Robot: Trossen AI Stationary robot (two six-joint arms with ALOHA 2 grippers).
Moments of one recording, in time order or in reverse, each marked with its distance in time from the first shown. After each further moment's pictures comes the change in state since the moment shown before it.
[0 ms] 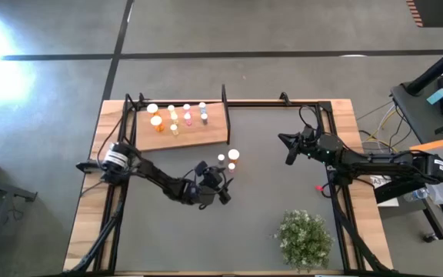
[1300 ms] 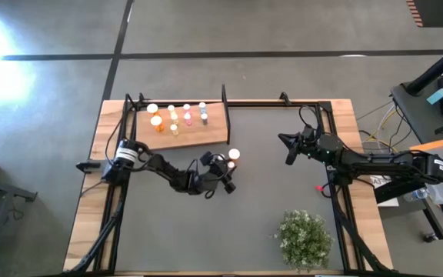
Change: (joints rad) left arm 0.130 0.080 0.025 0.187 0.078 0.209; right arm 0.000 0.000 0.000 0.000 0.000 0.000
